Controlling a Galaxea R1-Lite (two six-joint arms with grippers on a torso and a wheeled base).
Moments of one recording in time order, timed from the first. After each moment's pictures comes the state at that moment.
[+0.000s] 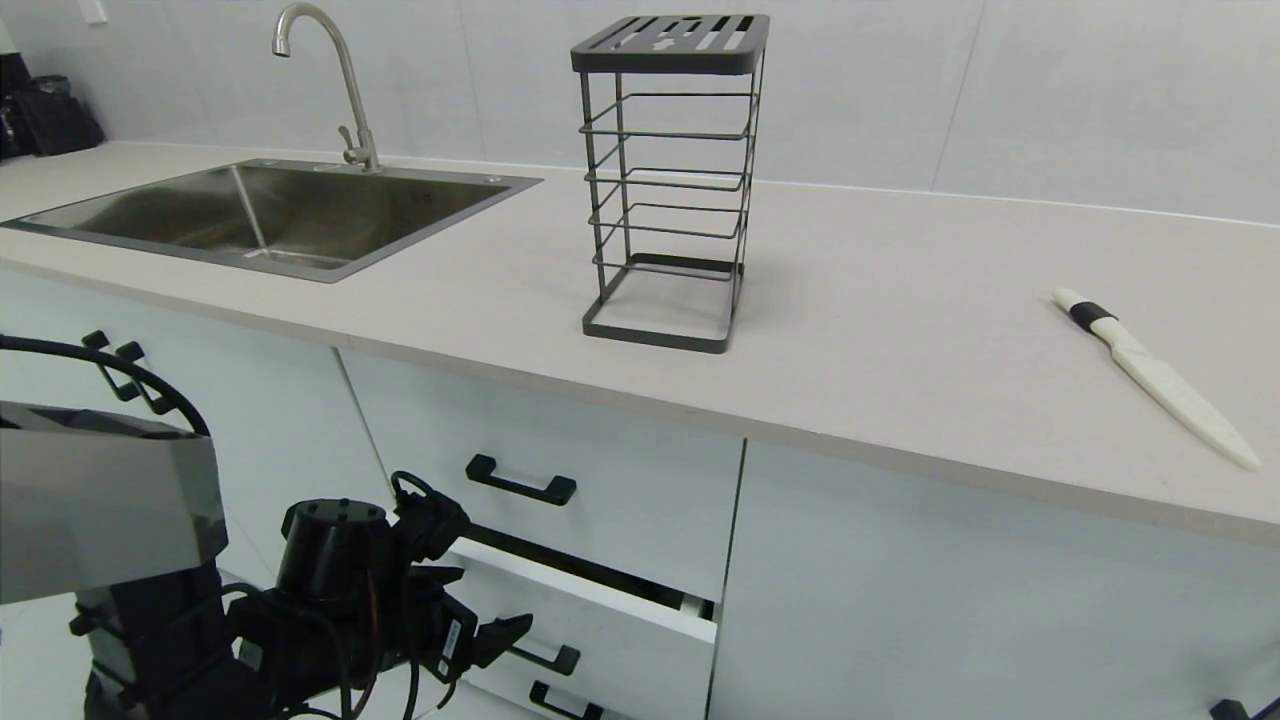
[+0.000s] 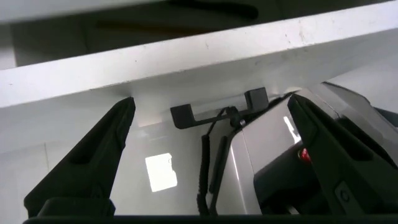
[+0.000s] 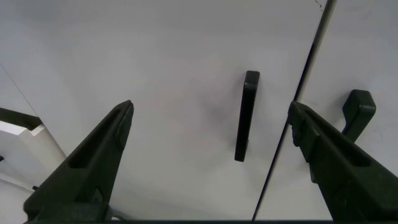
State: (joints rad) left arm -0.33 2.08 -0.24 -1.16 -0.26 0.10; right arm 0.00 0.00 0.00 0.01 0.00 0.02
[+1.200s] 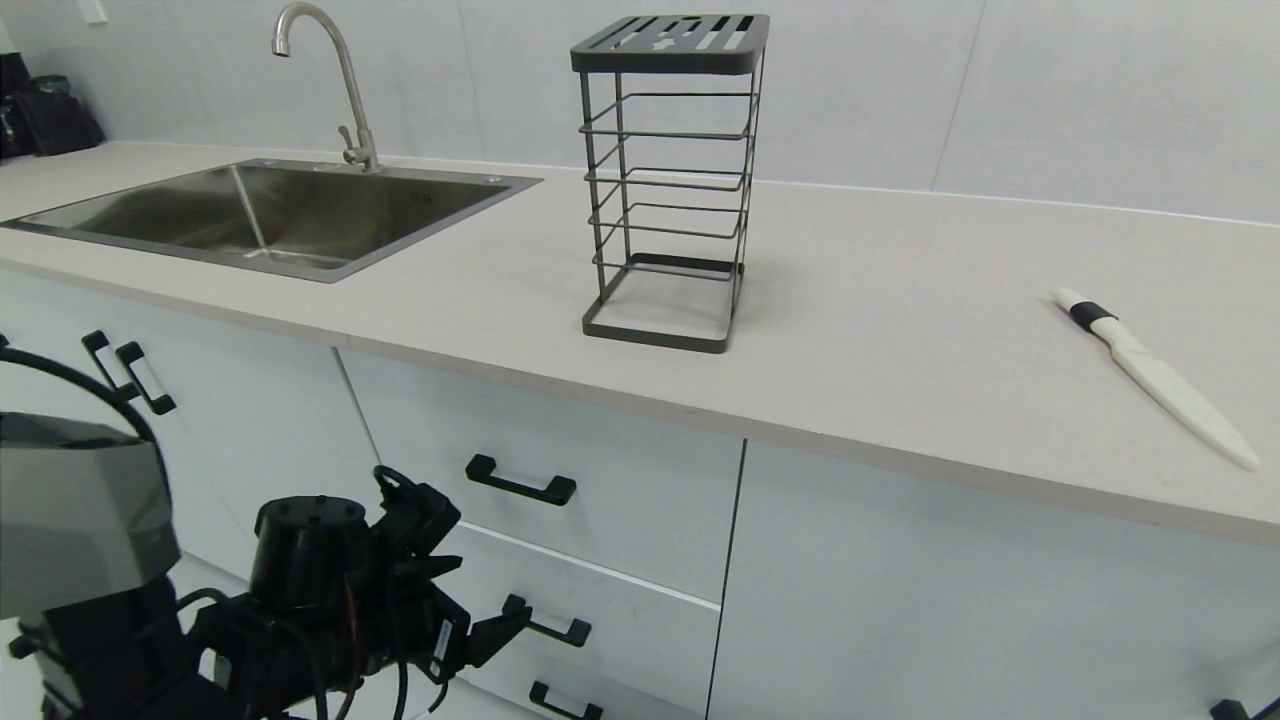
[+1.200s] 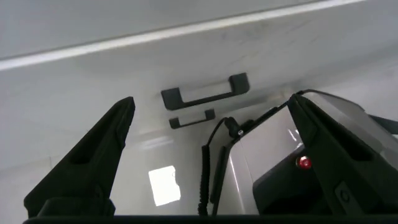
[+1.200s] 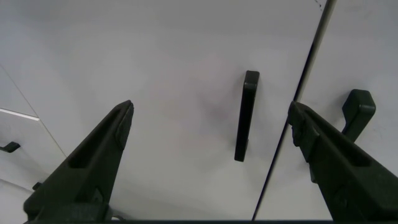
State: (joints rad) left arm -0.35 1.98 -0.19 -1.18 -0.26 0.10; right arm 0.00 0.00 0.00 0.01 0.00 0.02
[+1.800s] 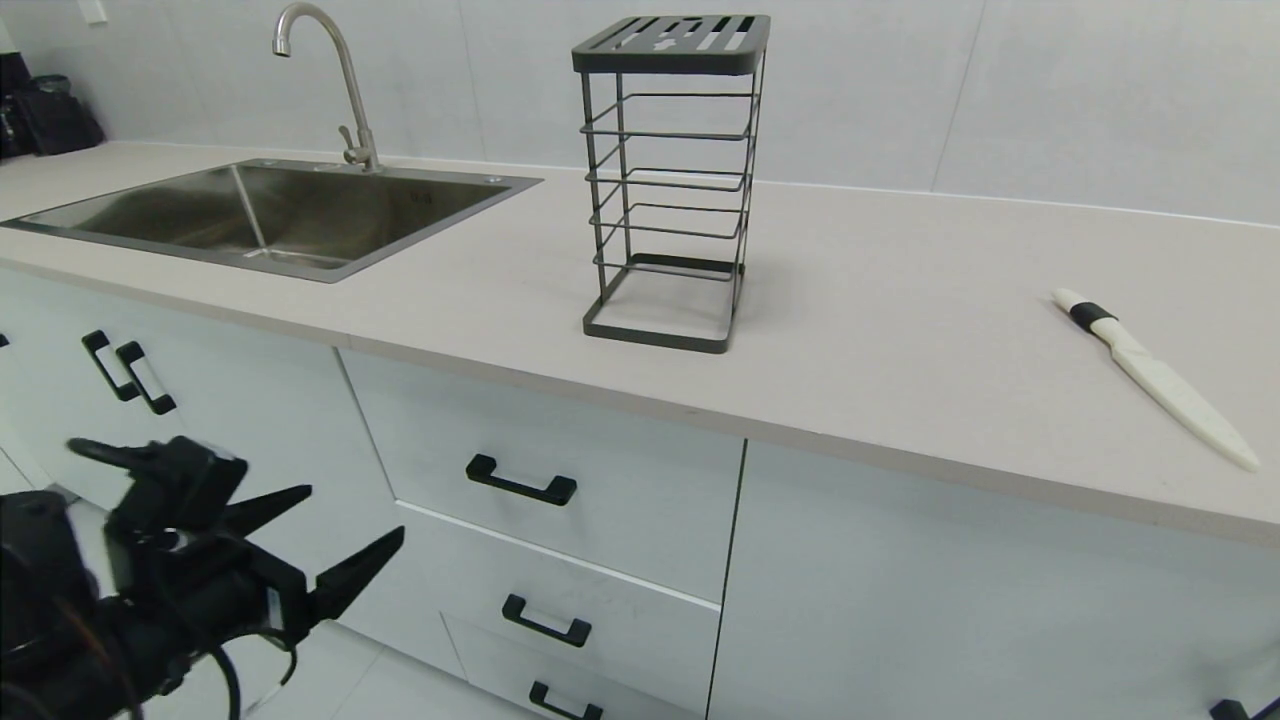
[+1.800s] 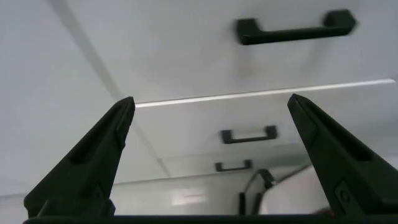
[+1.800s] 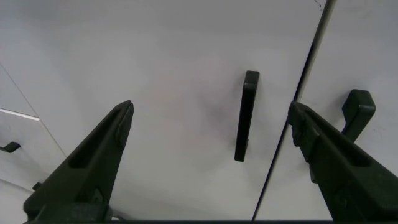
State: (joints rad) left arm -0.10 1.46 -0.04 -1.15 -0.26 0.14; right arm 0.00 0.00 0.00 0.01 0.00 0.02
